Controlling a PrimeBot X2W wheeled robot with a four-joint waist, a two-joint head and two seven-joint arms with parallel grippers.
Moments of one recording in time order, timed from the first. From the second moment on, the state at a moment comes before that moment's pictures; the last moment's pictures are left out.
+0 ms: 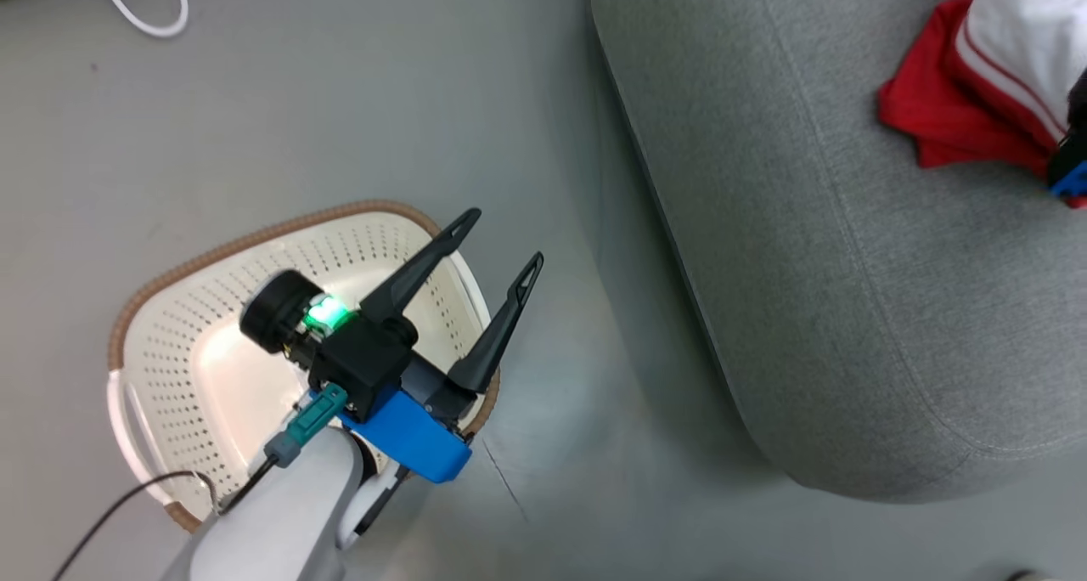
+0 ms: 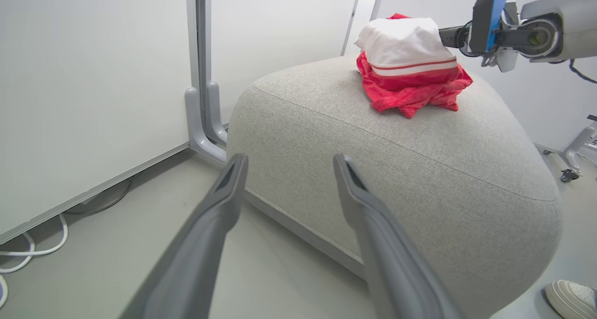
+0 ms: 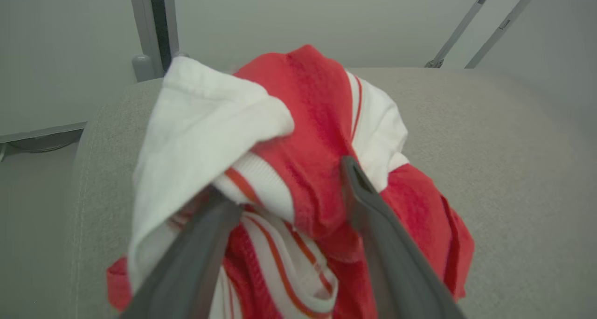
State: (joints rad) left arm -0.55 0.27 -0.62 0.18 -0.26 -0.11 -0.26; right arm -1.01 -0.42 -0.04 1.03 0.18 0.13 -0.18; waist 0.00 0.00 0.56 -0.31
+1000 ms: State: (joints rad) left arm -0.07 0.08 -0.21 0.24 -0.25 -0.09 -0.26; right arm -0.20 -0.30 0.02 0.24 0.17 0.13 -0.07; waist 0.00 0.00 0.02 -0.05
